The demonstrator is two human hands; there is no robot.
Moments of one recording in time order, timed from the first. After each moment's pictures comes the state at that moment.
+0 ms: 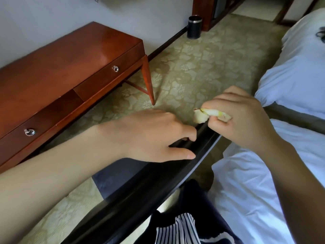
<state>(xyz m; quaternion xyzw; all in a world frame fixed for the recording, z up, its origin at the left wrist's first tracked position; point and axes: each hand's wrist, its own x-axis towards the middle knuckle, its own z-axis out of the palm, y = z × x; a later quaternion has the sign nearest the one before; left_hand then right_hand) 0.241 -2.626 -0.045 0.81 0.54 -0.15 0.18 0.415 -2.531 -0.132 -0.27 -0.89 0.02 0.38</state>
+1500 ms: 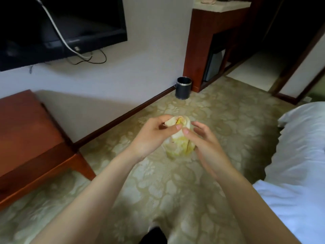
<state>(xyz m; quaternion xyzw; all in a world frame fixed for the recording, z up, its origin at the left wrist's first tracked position) 0.252 -1.818 -0.110 0.51 0.57 0.50 0.40 0.404 -1.762 -0.137 -0.42 -0.55 0.65 0.31</state>
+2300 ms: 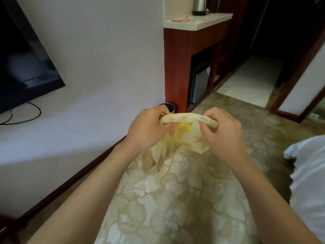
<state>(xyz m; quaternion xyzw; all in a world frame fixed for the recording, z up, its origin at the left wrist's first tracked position) 0.235 -1.259 -0.066 0.63 0.68 0.34 0.15 0.415 -1.208 -0.091 -0.45 -0.77 0.13 0.44</state>
